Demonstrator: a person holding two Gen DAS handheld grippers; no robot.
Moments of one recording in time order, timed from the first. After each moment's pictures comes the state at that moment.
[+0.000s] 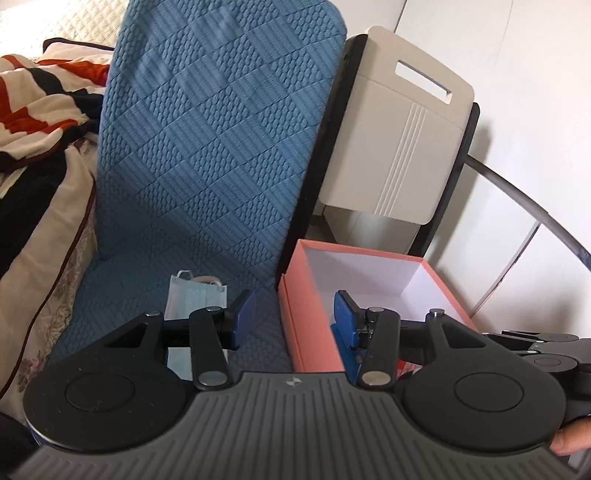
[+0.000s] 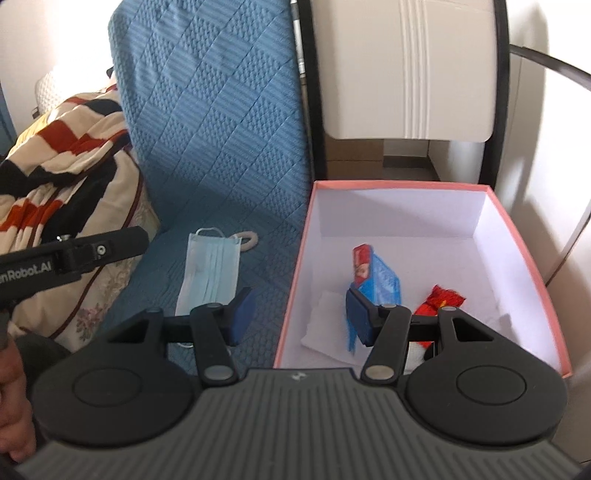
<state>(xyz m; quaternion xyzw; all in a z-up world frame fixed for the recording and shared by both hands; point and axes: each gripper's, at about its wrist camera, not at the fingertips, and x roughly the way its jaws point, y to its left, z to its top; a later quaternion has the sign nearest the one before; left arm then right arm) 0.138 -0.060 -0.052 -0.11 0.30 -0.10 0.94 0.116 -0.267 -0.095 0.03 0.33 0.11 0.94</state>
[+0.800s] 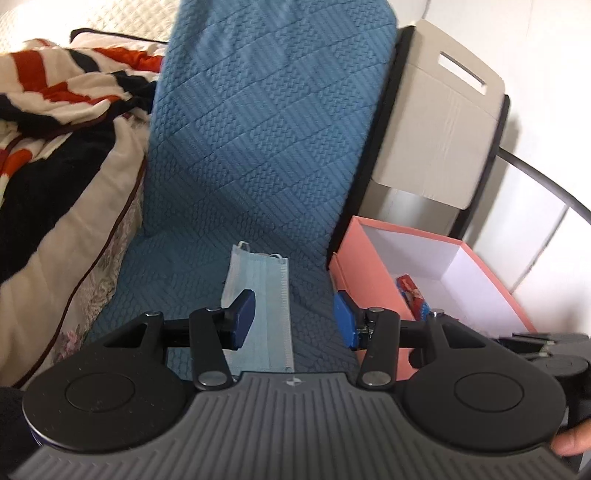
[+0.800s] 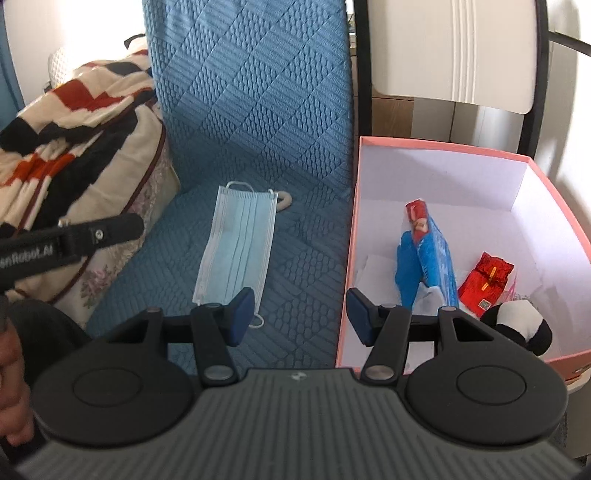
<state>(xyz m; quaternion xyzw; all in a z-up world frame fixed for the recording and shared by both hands) 0.117 0.001 -0.108 -0.11 0.30 -0.06 0.95 0.112 -0.212 -0.146 0.01 0.35 0.12 0.93</state>
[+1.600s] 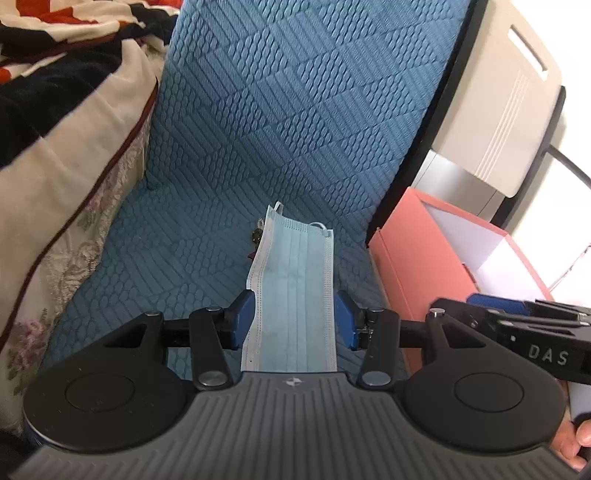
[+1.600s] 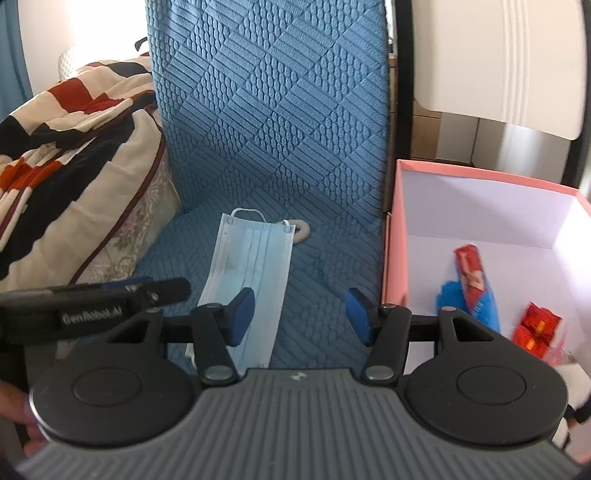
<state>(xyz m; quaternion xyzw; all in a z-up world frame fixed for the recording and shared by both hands) 0.204 0.026 -0.180 -0.15 0.36 -0.05 0.92 0.185 -0.178 -0.168 0.00 0.33 0.15 0.93</state>
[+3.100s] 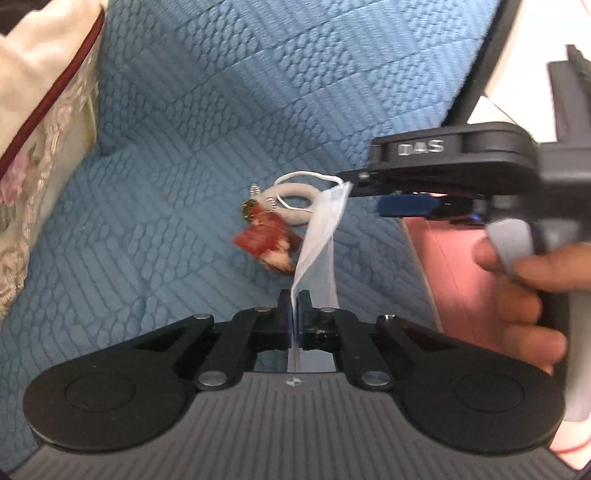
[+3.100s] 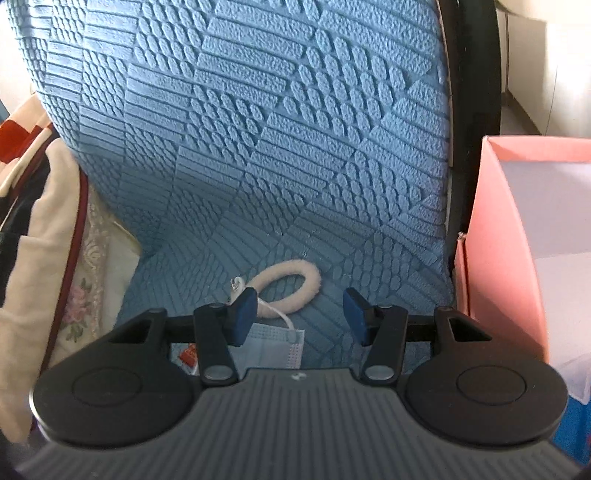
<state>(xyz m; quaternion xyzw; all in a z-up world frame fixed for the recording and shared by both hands) 0.300 0.013 -0.237 -0.13 0.43 -0.06 0.89 0.369 -0.161 -0.221 0.10 0.42 0.17 0.89</state>
